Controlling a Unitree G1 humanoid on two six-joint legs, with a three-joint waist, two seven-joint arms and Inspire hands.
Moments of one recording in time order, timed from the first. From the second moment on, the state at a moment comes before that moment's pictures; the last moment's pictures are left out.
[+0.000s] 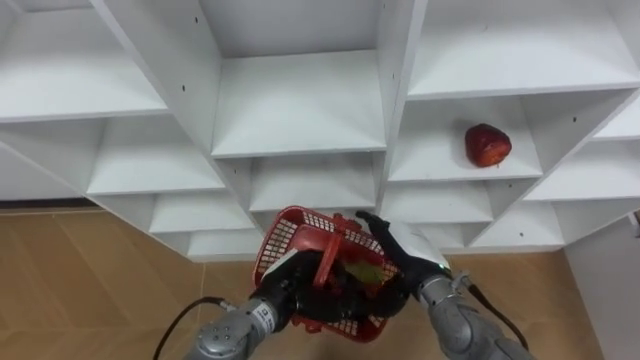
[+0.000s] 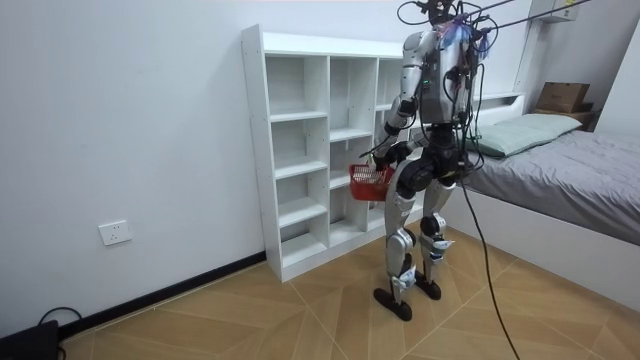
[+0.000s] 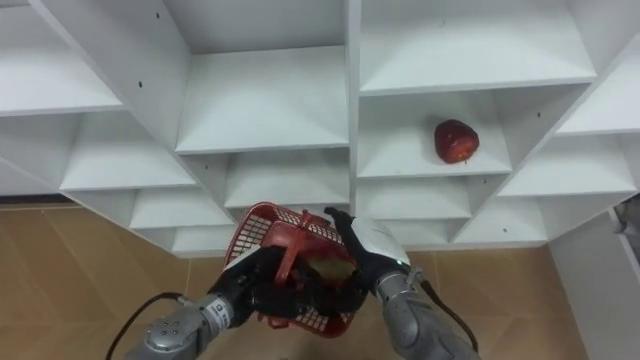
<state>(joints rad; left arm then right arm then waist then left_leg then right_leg) -0.13 0.16 -0.48 0.80 -0.28 -0.21 -0.26 -0.21 -0.22 0.46 0.87 -0.56 -0.24 -0.21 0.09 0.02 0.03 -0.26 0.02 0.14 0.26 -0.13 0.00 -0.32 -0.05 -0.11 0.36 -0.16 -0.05</state>
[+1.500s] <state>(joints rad) 0.05 0.23 -0.35 0.68 -0.28 -0.22 -0.05 0.11 -0.29 0.35 0.36 -0.16 -0.27 -0.32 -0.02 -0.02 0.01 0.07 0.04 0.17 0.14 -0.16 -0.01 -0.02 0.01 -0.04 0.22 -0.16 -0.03</state>
